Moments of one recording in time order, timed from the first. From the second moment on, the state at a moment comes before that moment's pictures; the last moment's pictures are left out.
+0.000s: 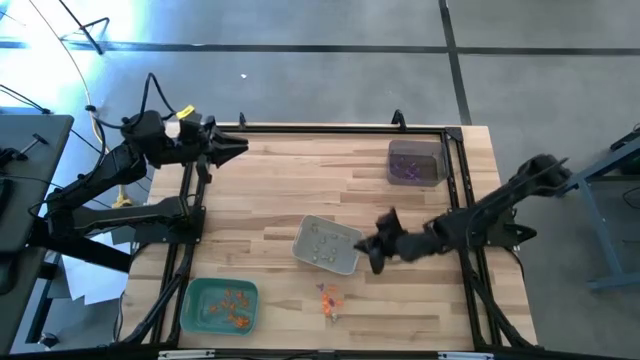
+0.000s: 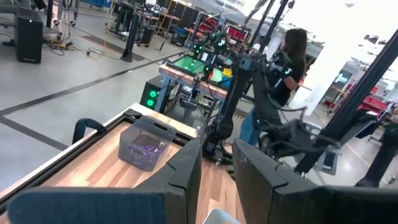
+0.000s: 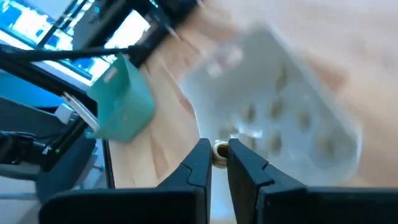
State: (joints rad) left arm 0.46 0.68 0.97 -0.33 0.30 -0.34; right arm 0.52 1.36 0.70 0.07 0.53 1.12
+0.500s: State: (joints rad) left arm 0.46 0.68 0.97 -0.26 0.30 -0.45; right arm 0.18 1.36 1.39 -0.86 0.23 0.71
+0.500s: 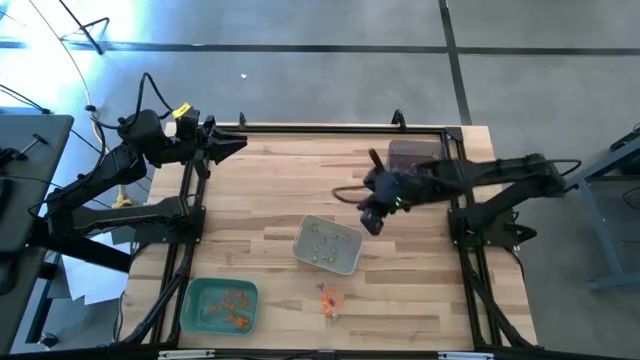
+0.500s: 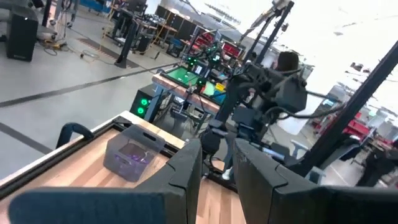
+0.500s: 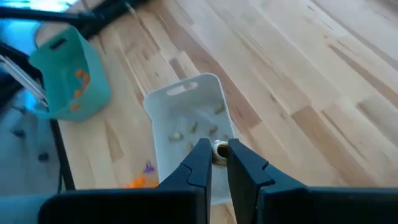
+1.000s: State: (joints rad) left arm 0.46 0.68 0.97 -0.26 0.20 -0.54; right arm 0.07 1.81 2.14 -1.44 0.13 0.46
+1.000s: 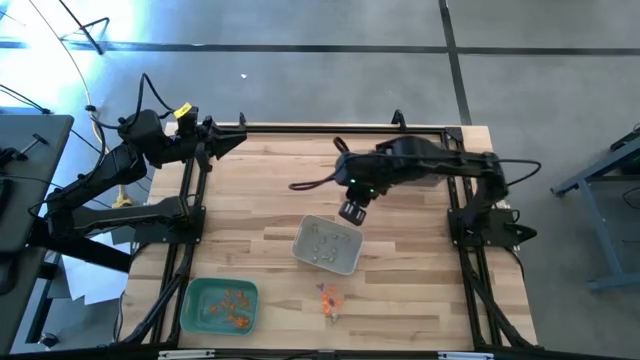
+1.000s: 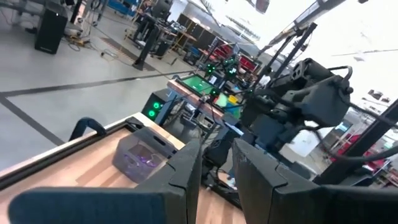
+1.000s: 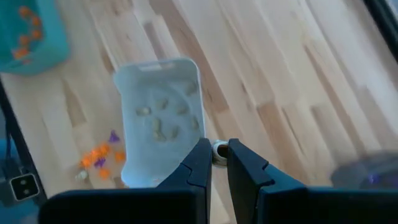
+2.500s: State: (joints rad) left arm 0.46 0.68 0.97 -0.48 0.20 -0.63; right arm 0.12 2.38 2.23 -1.38 -0.02 0.55
